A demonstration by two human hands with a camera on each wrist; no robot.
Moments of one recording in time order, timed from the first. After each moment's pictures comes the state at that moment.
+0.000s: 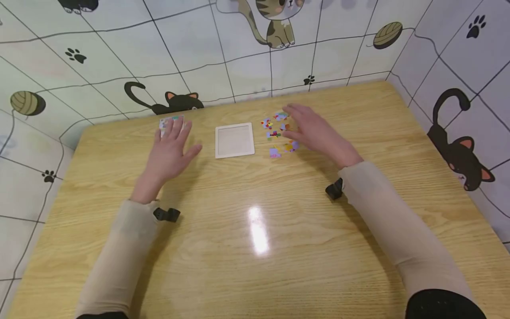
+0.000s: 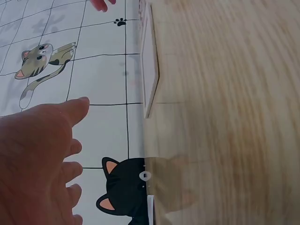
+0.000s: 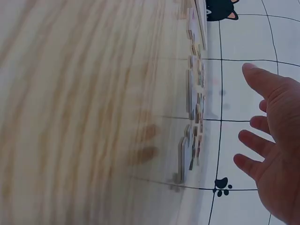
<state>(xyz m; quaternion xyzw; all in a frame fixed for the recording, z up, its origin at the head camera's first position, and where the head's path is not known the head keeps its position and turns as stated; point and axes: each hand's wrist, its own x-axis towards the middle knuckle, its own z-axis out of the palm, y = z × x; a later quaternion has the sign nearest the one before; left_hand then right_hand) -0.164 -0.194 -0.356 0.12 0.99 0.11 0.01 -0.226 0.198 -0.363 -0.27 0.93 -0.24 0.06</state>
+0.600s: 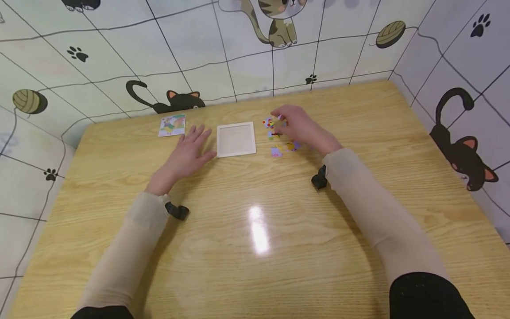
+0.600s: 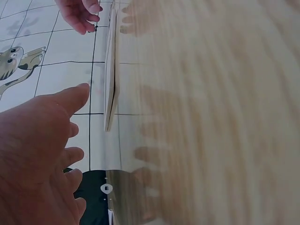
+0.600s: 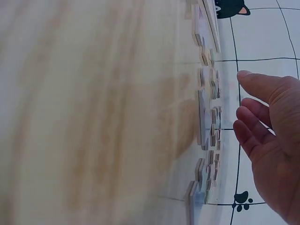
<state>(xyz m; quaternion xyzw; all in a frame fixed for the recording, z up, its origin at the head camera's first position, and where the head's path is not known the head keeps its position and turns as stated) -0.181 -0.181 -0.383 0.18 0.97 0.16 0.08 -0.258 0.164 -0.377 -0.24 0.91 -0.32 0.10</state>
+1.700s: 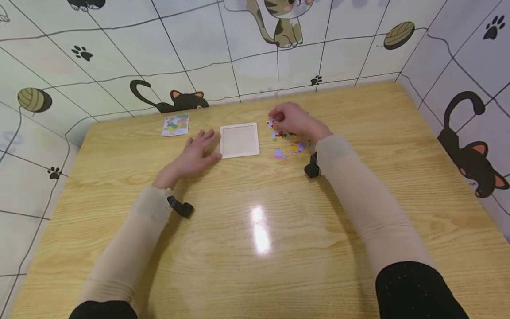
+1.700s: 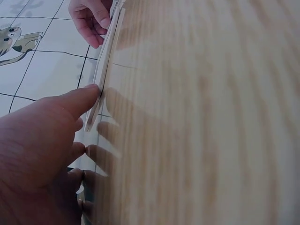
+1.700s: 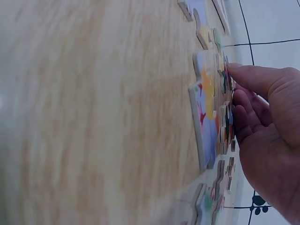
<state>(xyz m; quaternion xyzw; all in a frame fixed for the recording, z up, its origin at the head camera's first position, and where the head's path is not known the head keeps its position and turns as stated) -0.193 -0.187 -0.397 0.18 0.94 0.24 0.13 -0.301 0.150 -0.391 -0.21 0.88 -0.37 0.19</state>
